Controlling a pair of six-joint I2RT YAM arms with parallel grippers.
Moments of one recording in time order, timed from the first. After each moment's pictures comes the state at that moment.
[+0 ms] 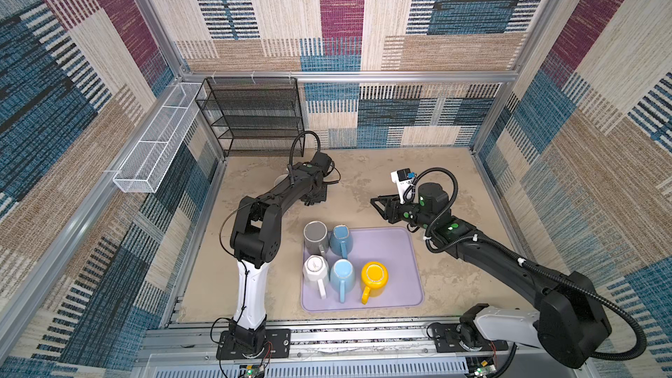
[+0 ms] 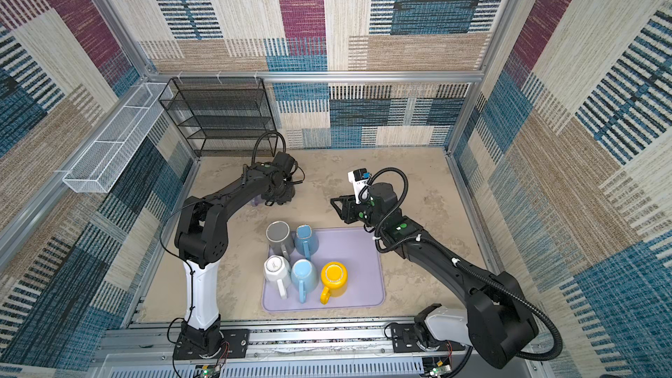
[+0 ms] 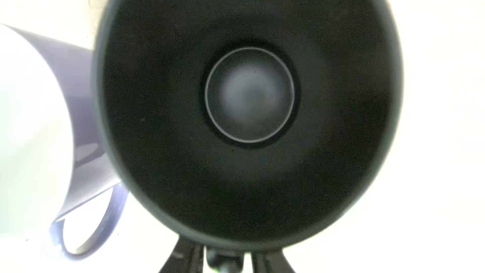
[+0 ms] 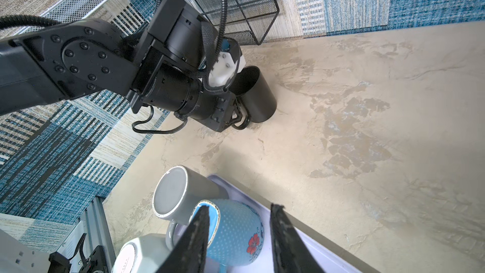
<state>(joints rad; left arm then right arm) -0.41 2.10 1.73 -0.85 -0.26 -0.31 0.51 1.26 0.80 0.11 -0.33 0.42</state>
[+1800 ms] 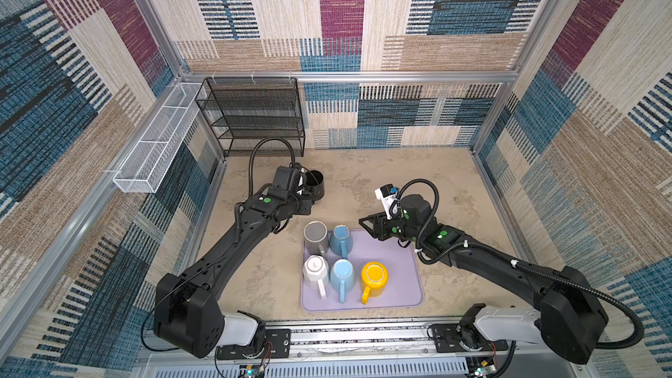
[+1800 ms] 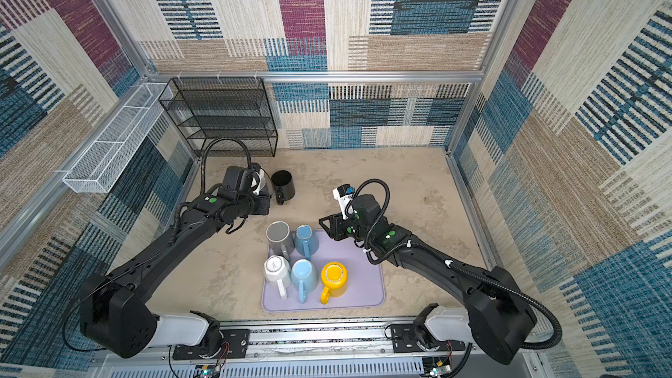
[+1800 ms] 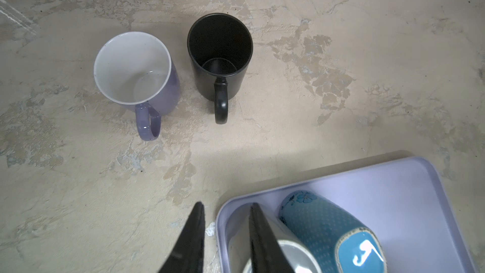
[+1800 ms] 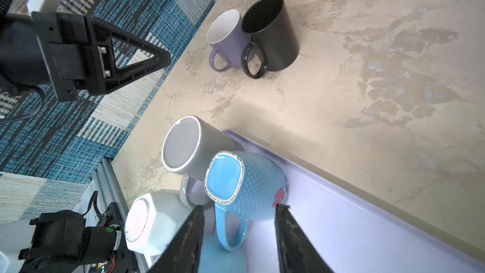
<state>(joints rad) -0.39 1.38 1.16 -0.61 -0.06 -0.23 0.70 1.28 0.79 -0.02 -0.25 0.47</state>
